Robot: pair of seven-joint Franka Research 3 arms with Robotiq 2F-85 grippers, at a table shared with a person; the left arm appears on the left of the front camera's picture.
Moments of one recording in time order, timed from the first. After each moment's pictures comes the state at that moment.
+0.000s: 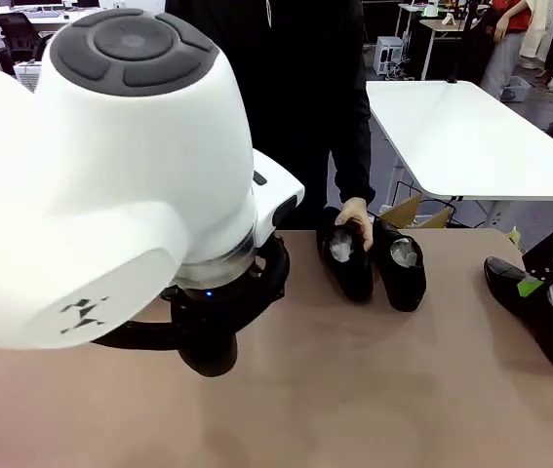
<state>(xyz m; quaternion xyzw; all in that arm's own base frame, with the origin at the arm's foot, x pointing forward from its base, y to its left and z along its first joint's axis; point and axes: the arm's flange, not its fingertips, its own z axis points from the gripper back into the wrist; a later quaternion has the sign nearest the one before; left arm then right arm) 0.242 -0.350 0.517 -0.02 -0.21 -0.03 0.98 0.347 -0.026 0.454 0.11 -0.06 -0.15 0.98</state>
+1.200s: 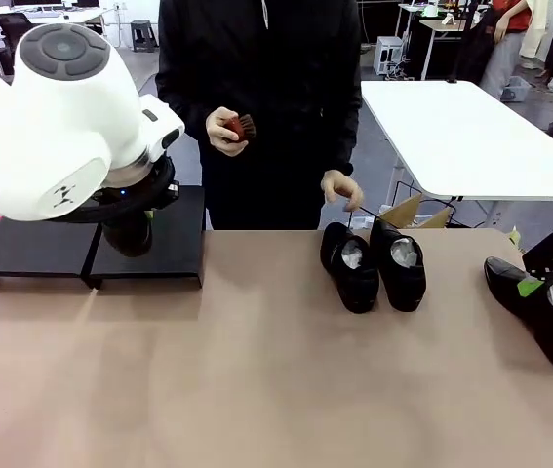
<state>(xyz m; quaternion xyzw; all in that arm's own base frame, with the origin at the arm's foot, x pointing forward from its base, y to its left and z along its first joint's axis) 0.449 -0.212 0.495 0.04 -0.30 0.02 0.95 0.347 -0.026 0.454 0.11 -0.06 -0.15 0.98</state>
